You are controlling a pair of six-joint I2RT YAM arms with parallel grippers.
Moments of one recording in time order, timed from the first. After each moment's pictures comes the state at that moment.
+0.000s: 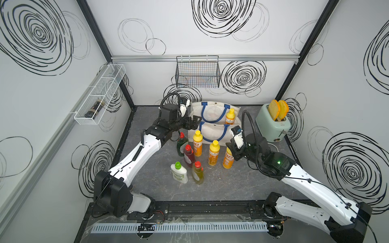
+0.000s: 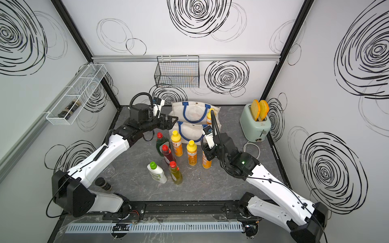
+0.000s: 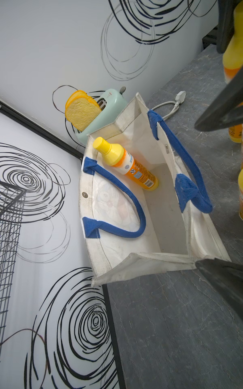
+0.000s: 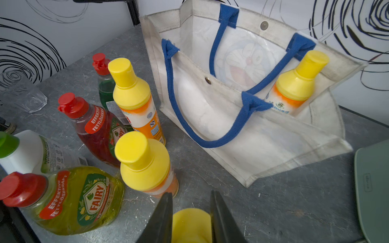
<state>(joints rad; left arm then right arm) -0.39 1.41 1.25 -0.27 0.29 -0.23 0.78 0.96 0.93 -0.50 0.14 0.08</state>
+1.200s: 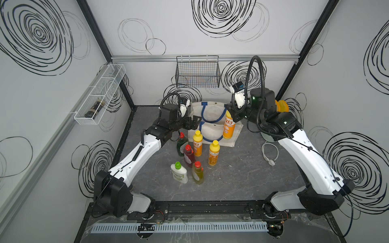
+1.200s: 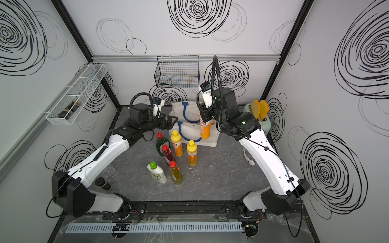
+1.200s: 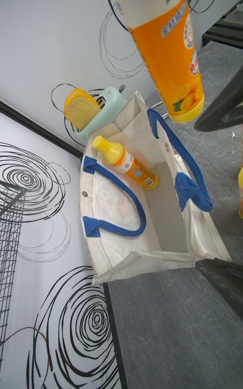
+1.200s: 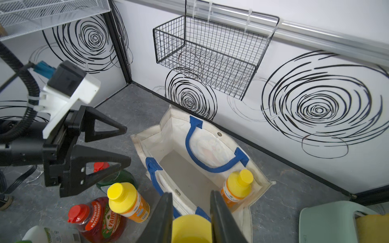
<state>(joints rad) -0.39 1.41 1.25 -0.27 0.28 -0.22 0.62 1.42 1.82 -0.78 0.09 -0.04</state>
